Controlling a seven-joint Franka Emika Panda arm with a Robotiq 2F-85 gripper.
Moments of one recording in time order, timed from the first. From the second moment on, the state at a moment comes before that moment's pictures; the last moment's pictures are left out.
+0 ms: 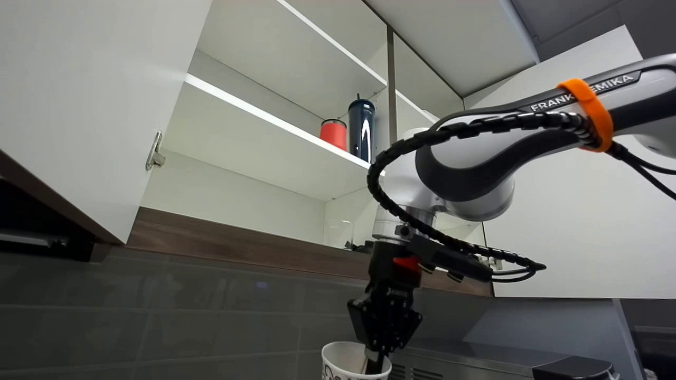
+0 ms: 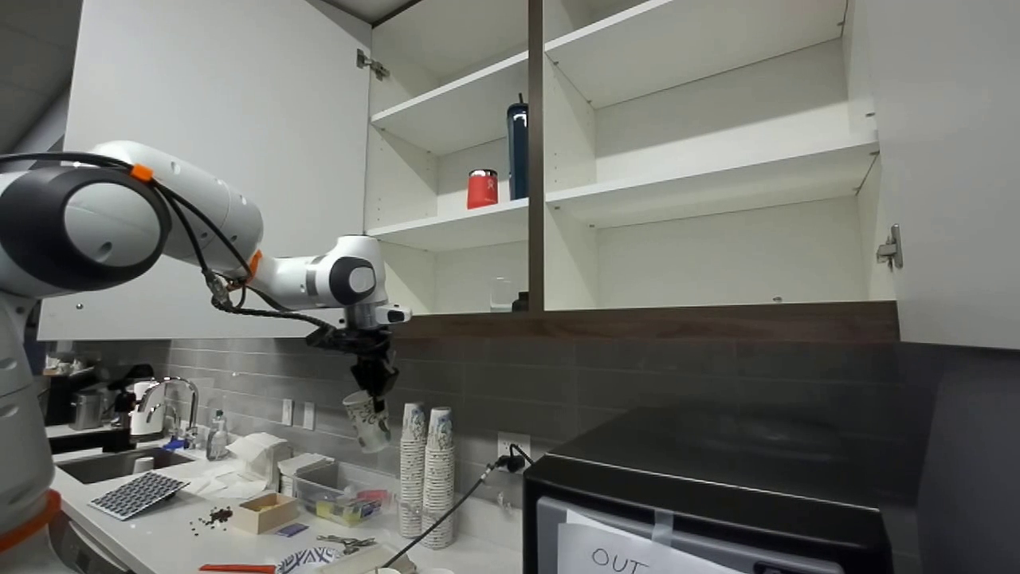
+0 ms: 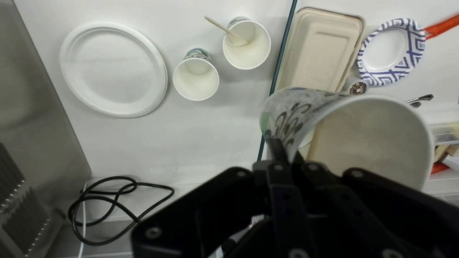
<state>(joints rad) 0.15 -0.28 0.19 -2.03 0.01 2.02 0.35</state>
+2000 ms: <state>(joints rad) 0.23 -0.01 0.29 -1.14 -0.09 1.79 0.24</state>
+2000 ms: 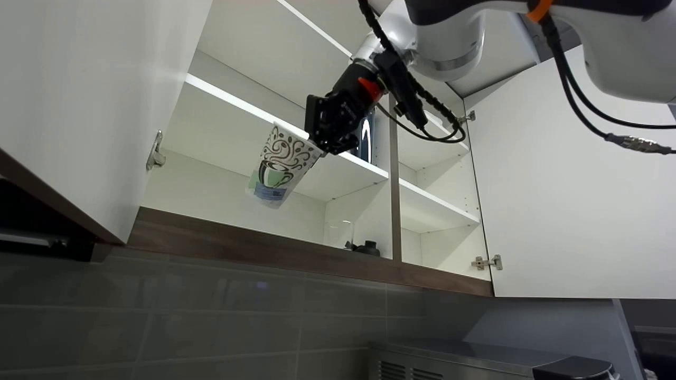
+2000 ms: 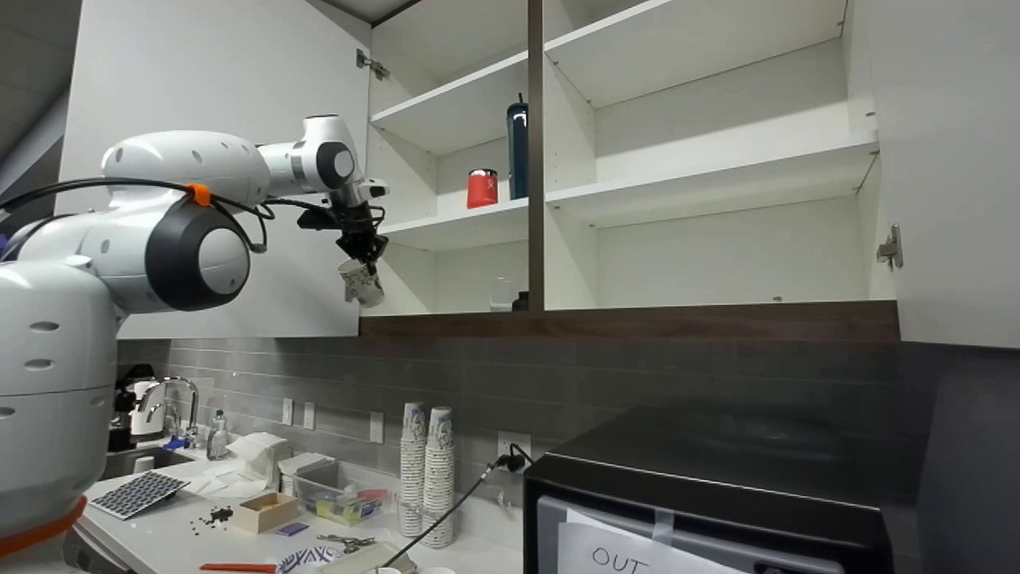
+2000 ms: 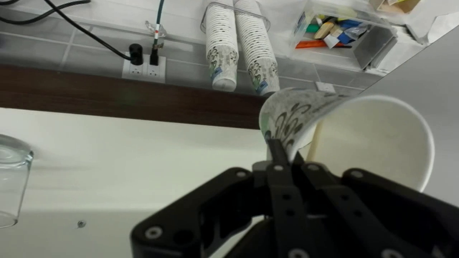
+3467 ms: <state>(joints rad) 0.26 0.24 0.26 -0.77 -0.18 1.53 0.68</state>
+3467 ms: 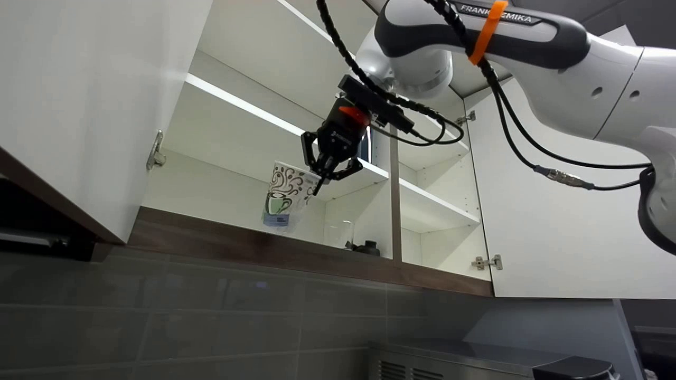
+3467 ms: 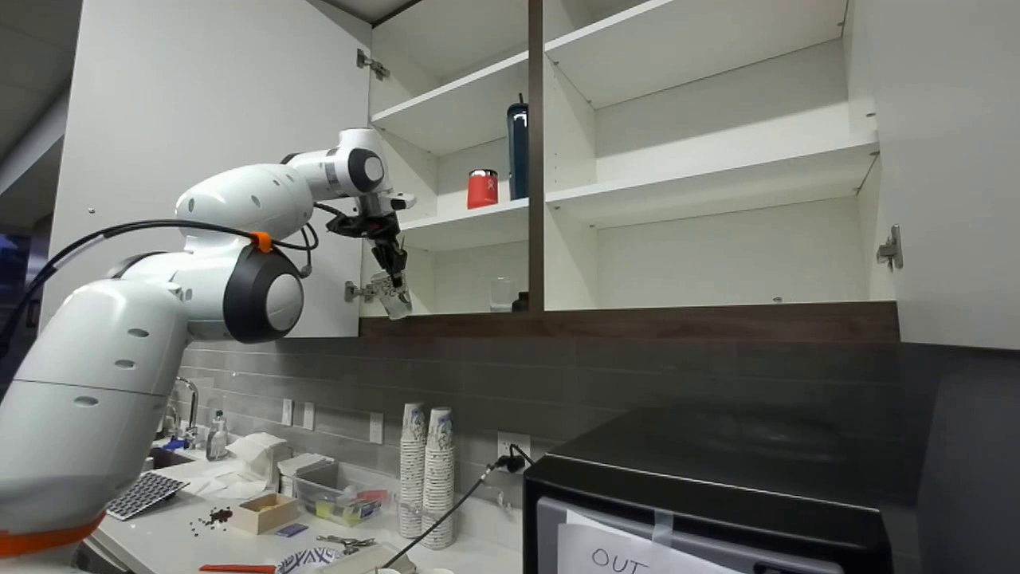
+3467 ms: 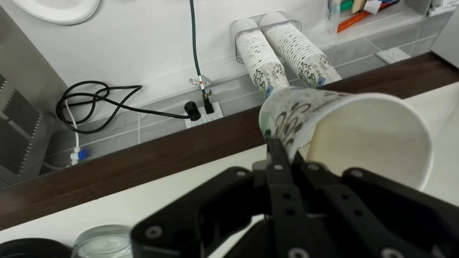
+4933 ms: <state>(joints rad) 0.33 0.42 0.23 -0.54 -0.23 1.59 0.92</state>
